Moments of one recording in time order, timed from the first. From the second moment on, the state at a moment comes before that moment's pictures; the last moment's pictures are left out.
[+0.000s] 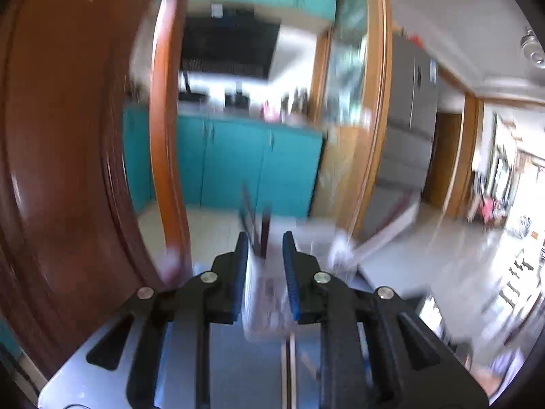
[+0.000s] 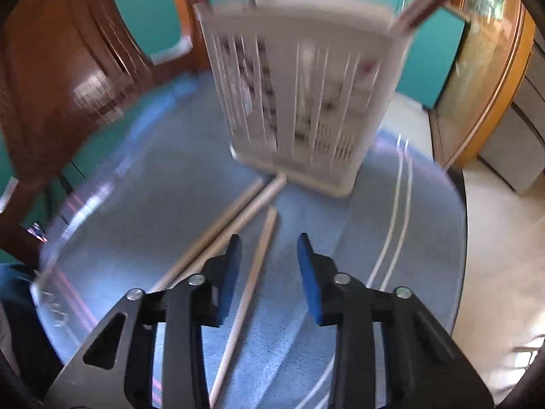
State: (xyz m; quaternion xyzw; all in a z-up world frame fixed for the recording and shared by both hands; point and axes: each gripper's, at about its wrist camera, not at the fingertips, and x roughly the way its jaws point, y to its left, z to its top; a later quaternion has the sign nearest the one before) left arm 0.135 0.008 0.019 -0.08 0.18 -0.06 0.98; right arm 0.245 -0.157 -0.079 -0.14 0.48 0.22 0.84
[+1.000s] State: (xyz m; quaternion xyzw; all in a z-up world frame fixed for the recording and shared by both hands) left arm 0.159 -0.038 -0.110 -0.04 0.45 -0.11 0.89; right arm 0.271 -0.205 -0.081 -0.03 0.49 0.12 0.86
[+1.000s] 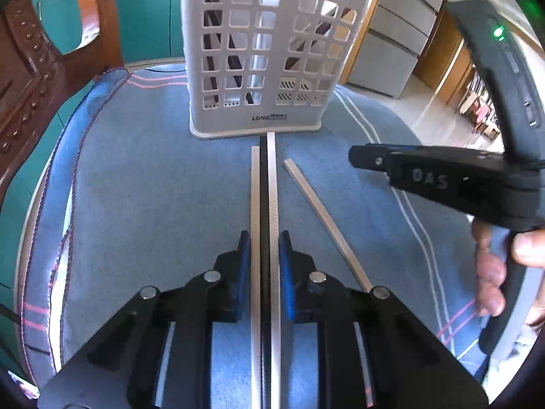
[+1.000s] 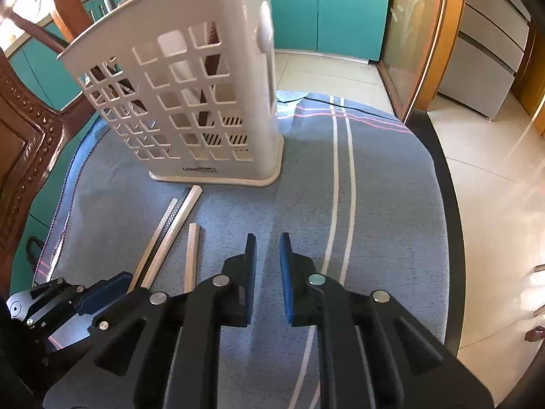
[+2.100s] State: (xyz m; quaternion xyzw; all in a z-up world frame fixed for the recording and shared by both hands) left arm 0.160 -0.006 -0.115 -0.04 0.43 -0.03 0.90; right arm 0.251 -0.158 -0.100 -0.10 0.50 0.15 0.85
